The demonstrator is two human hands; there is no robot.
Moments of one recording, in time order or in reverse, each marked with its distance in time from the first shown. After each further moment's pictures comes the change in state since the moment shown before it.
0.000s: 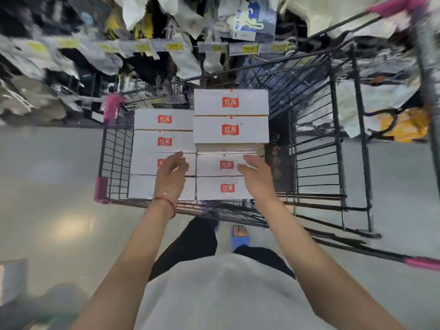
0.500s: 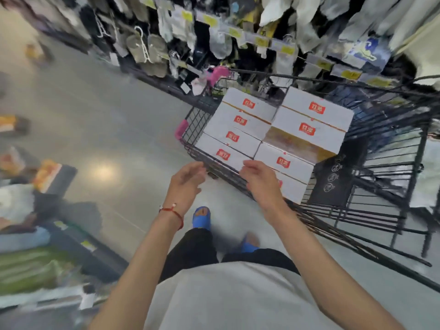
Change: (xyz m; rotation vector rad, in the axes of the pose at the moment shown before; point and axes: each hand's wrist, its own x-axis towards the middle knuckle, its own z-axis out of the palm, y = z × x) left_hand -0.168 -0.088 -0.108 -0.292 0.225 -0.007; right_hand -0.130 0.038 0.069 -0.289 -0.426 -0.176
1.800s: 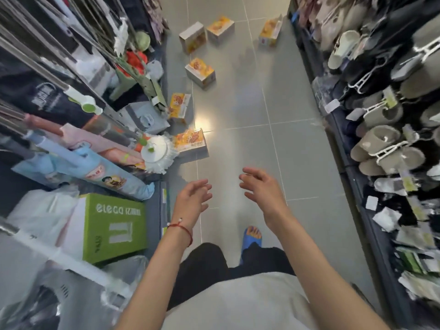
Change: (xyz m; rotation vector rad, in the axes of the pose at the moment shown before) left_hand 0.211 0.021 -0.607 -0.672 0.788 -0.197; right_hand 0.096 -0.218 0.736 -0.474 -0.804 -0.022
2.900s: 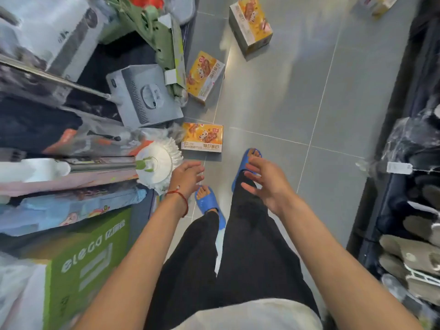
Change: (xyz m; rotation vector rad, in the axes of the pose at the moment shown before) left_hand 0.482 0.168 -0.041 -0.177 0.242 -0.484; right_hand 0.469 -0.190 0.195 -0.151 -0.084 0.543
